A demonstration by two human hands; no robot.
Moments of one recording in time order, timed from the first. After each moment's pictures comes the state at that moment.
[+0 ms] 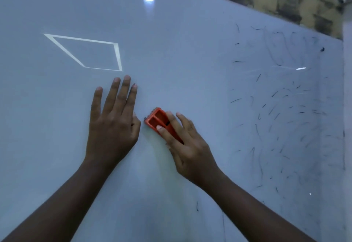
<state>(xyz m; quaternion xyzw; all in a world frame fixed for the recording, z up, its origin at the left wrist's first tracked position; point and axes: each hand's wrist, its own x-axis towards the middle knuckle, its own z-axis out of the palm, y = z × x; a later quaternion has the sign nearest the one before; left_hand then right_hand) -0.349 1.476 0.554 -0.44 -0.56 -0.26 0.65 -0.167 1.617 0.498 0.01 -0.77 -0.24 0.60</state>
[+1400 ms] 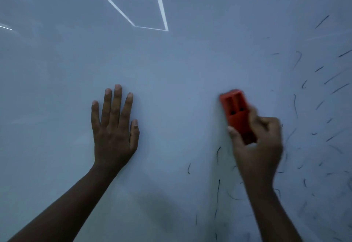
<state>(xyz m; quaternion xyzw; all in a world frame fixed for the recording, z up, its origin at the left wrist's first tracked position) -0.324 1.501 0.399 -0.35 -0.65 -0.28 0.61 -0.067 1.708 0.419 -0.20 -0.69 0.09 0.69</state>
